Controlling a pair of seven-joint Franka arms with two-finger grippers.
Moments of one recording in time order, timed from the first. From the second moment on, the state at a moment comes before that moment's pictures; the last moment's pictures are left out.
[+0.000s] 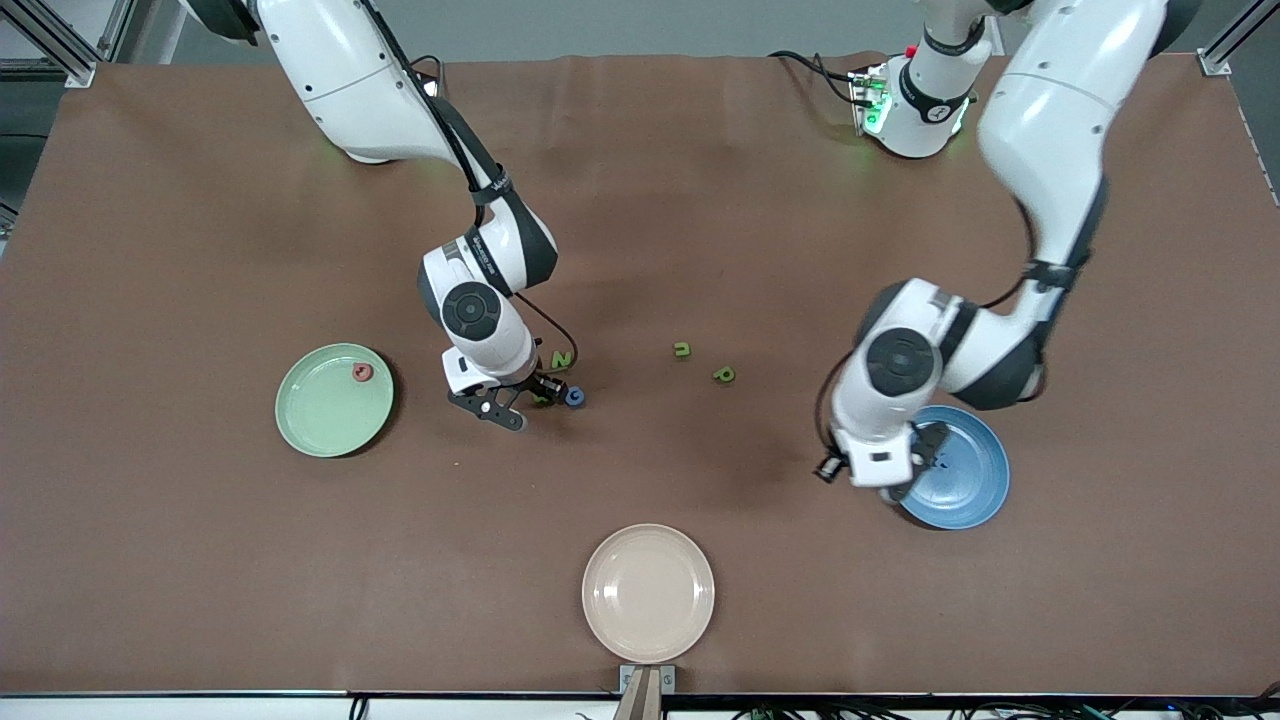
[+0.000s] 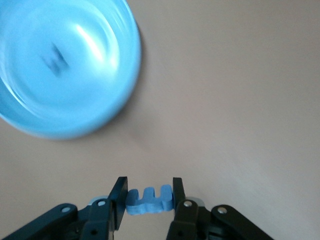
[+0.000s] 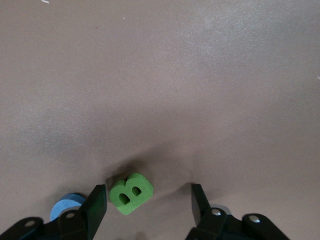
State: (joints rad) left arm -0.06 0.66 -0.34 -1.57 0.40 2.18 -1.39; right arm 0.60 0.64 -0.05 -1.84 0.11 2.48 0.90
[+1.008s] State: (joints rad) left arm 0.05 0.66 -0.50 -1.63 0.40 2.04 -1.43; right arm 0.62 0.64 -0.02 -1.83 0.06 2.48 0.53
